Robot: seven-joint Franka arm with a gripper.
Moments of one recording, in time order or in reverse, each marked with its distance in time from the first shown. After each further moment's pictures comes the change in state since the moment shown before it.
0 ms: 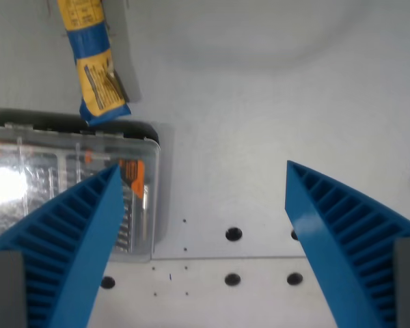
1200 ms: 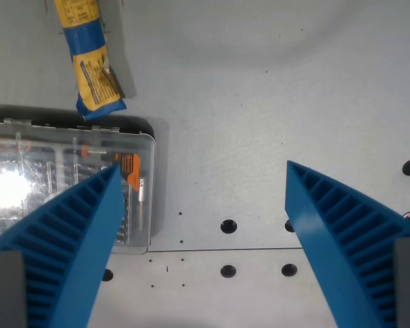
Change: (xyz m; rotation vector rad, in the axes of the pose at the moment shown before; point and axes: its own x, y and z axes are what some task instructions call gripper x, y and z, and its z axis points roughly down) arm -0.006 0.008 -0.015 0.002 0.007 0.012
